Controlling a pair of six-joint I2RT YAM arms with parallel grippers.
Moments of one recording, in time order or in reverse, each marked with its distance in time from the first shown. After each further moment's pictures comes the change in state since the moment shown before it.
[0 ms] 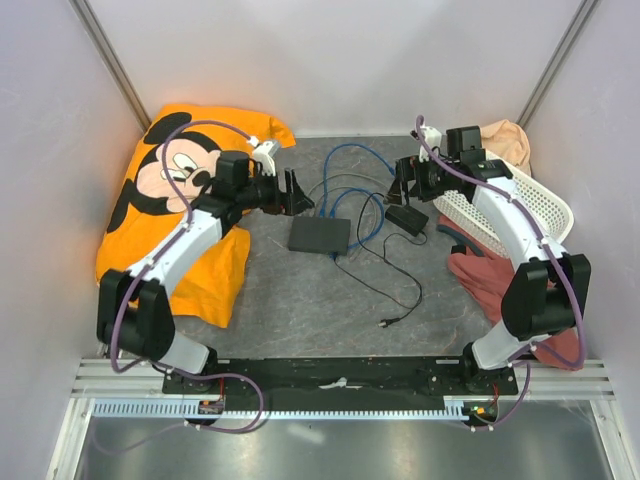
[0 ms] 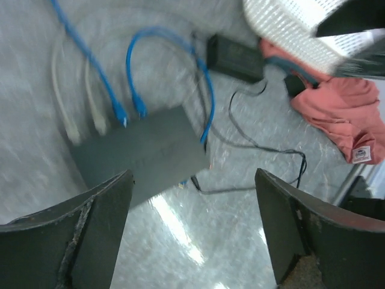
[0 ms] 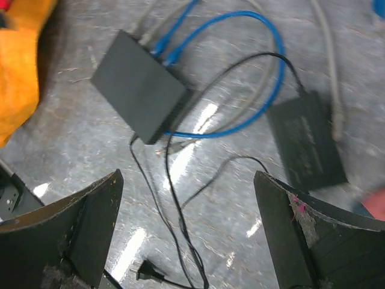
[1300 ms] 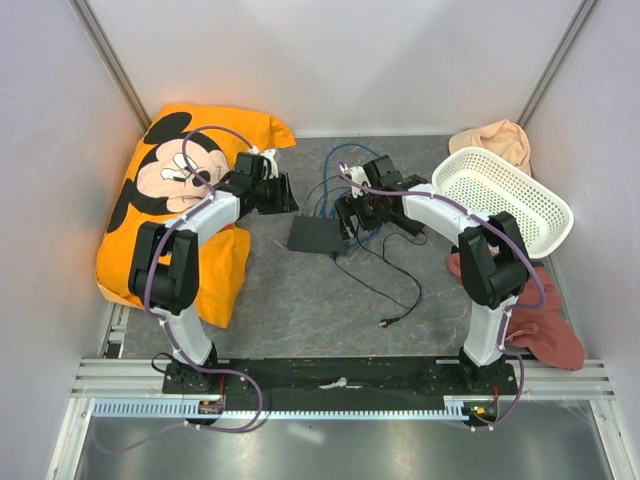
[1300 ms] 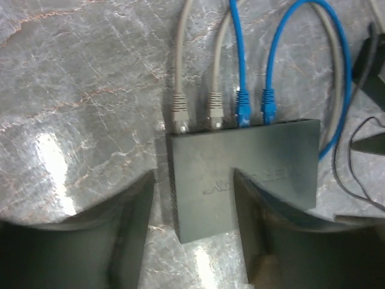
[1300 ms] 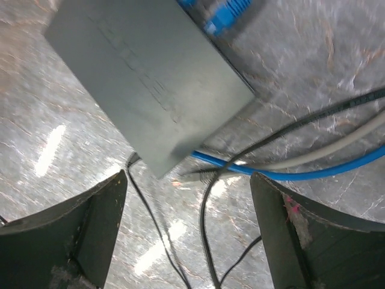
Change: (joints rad) left arm 0.031 0.349 0.112 -0.072 -0.263 -0.059; right arm 0.339 0.303 0.002 0.095 0.212 0.034
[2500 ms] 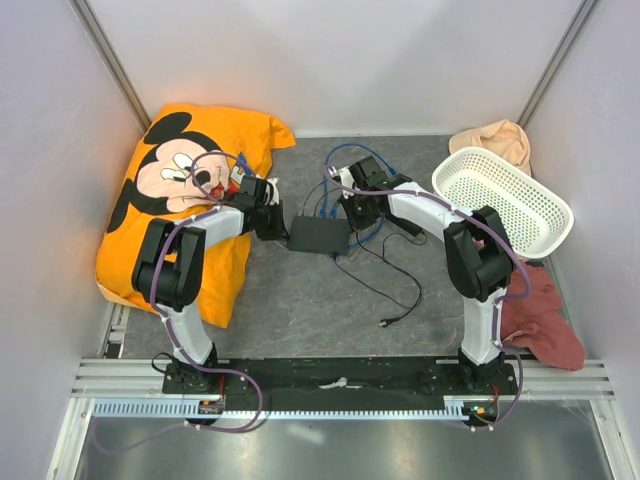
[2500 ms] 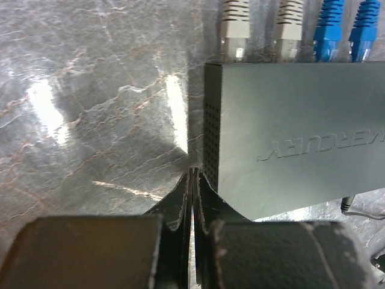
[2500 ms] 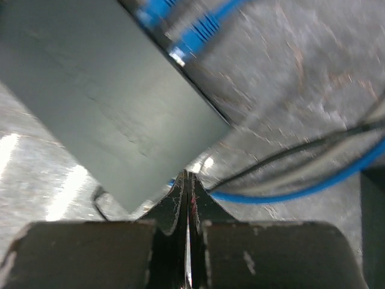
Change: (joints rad) left arm 0.000 0.037 -0.162 0.021 0.010 0.004; right arm 0.056 0.090 0.101 -0.007 0.158 -0.034
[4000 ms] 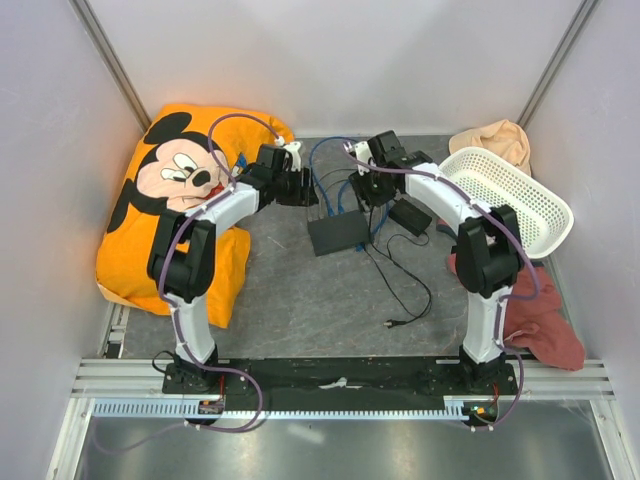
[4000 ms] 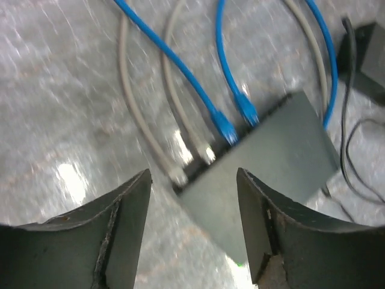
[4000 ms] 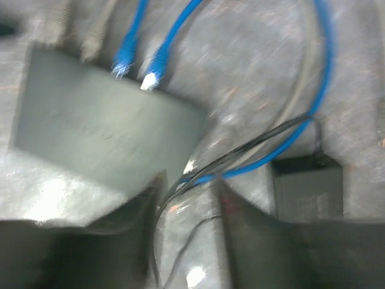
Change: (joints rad) left arm -0.089 0.083 0.302 0.011 -0.007 0.084; right arm -0.106 0.017 0.185 -0.139 0.048 -0.109
